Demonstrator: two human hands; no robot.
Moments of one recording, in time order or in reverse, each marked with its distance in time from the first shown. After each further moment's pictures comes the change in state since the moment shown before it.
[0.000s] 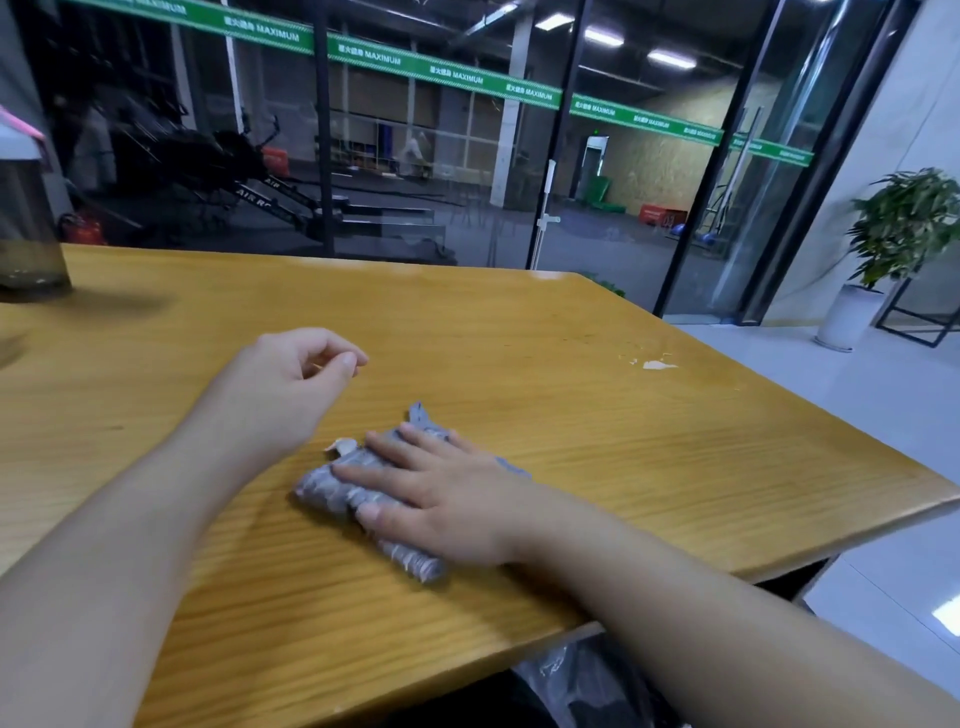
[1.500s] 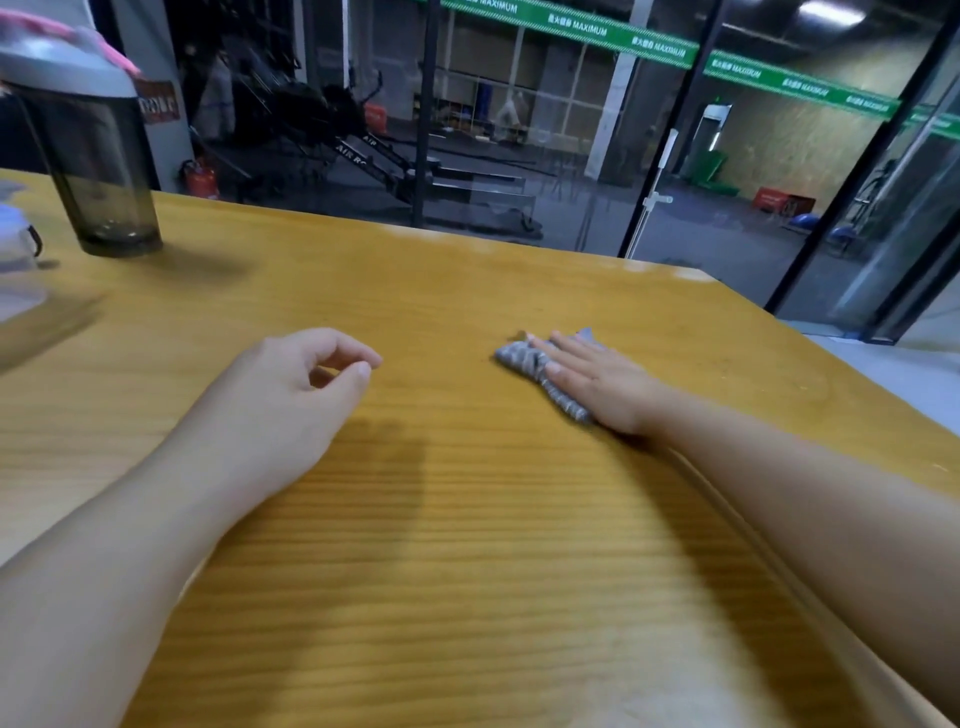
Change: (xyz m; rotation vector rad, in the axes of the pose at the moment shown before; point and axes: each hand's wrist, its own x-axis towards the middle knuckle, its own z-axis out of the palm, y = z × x) left_hand 0.031 -0.049 -0.020 0.122 0.090 -0.229; right_hand 0.140 0.156 -0.046 -0.038 0.072 0.190
